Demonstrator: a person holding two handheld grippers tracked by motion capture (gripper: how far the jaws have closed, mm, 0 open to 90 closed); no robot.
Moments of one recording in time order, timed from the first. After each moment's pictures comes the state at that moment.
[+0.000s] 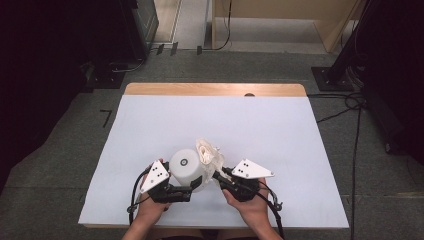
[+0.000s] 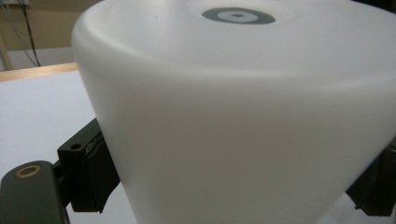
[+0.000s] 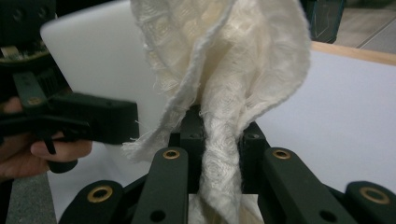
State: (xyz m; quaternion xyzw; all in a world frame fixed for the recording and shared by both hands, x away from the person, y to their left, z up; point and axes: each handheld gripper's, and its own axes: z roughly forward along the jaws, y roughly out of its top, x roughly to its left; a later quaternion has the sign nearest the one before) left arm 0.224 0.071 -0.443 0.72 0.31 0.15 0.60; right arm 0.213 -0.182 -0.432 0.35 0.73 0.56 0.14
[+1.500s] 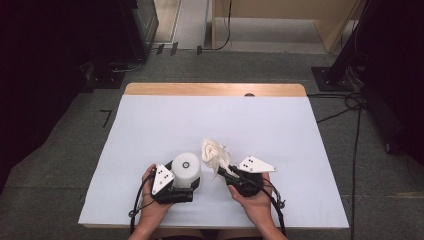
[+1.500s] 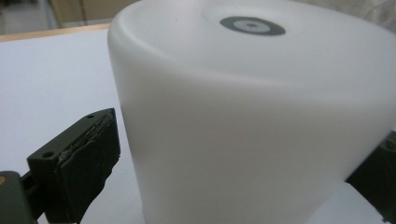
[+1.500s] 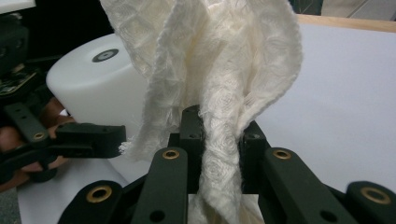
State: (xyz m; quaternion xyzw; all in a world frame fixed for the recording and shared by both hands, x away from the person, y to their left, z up) left arm 0.222 0.059 -0.482 0.74 0.39 0.22 0.51; right arm 0.228 -0.198 -0.451 0.40 0.73 0.54 0.14
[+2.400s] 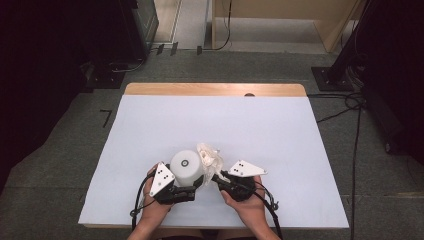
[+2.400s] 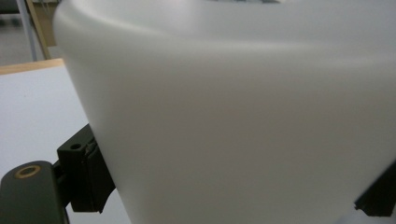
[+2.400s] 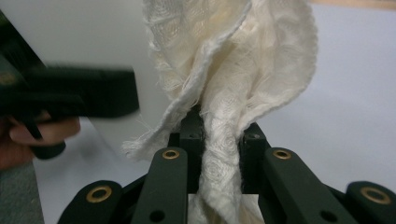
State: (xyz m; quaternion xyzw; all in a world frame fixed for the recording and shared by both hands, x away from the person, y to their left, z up) left arm 0.222 0.064 -0.457 0.72 0.34 0.20 0.57; right arm 0.223 -0.177 -0.459 0.38 0.75 0.53 0.11
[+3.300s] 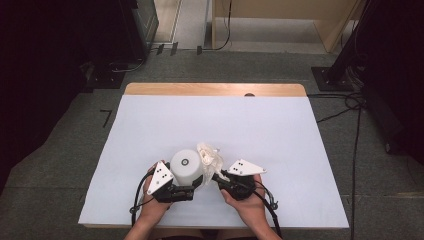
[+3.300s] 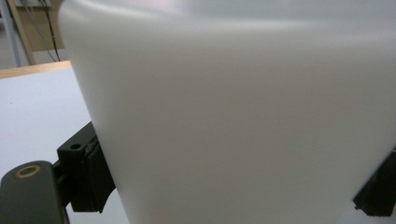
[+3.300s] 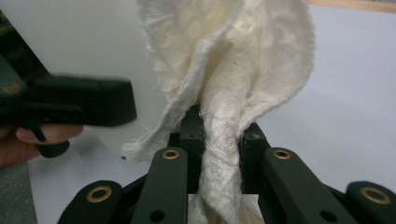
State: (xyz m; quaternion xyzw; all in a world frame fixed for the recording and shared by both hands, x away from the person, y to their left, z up) left arm 0.229 0.064 -0.469 0.74 0.32 0.19 0.56; right arm 0.225 -0.179 -0.456 0.38 0.75 0.52 0.12
